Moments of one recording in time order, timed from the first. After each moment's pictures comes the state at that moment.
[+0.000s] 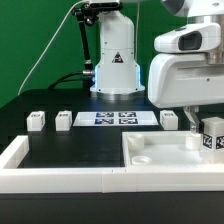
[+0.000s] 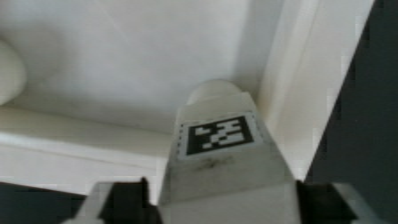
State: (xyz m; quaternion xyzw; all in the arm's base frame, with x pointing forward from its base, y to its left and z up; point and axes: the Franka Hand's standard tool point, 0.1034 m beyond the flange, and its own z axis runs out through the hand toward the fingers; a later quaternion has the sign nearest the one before) arm 0.624 0.118 0.076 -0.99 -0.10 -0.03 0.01
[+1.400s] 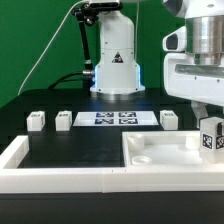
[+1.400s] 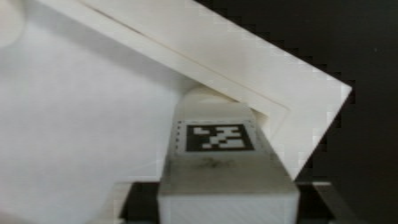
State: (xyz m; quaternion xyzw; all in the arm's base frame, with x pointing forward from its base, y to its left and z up) arm 0.624 0.118 0.075 -0.84 0.54 -0.01 0.04
